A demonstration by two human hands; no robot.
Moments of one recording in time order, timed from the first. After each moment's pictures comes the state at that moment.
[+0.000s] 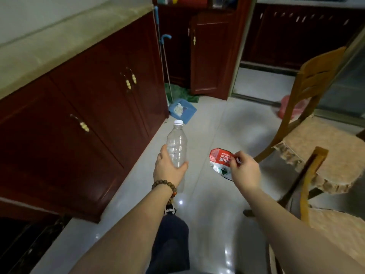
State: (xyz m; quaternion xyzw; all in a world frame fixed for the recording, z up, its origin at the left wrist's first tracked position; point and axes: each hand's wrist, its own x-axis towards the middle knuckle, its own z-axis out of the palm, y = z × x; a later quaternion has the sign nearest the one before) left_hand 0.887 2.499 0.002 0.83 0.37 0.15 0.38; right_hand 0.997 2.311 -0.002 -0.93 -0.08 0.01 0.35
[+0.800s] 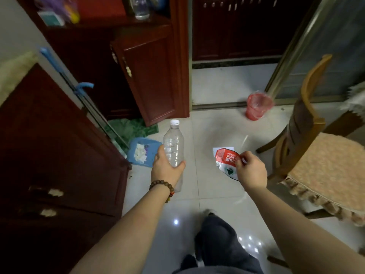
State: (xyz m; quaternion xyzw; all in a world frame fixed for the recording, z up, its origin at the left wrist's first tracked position) left_hand 1.422 2.728 -0.029 0.89 0.20 0.04 0.41; right_hand 1.436 2.485 -0.026 -0.93 0.16 -0.03 0.33
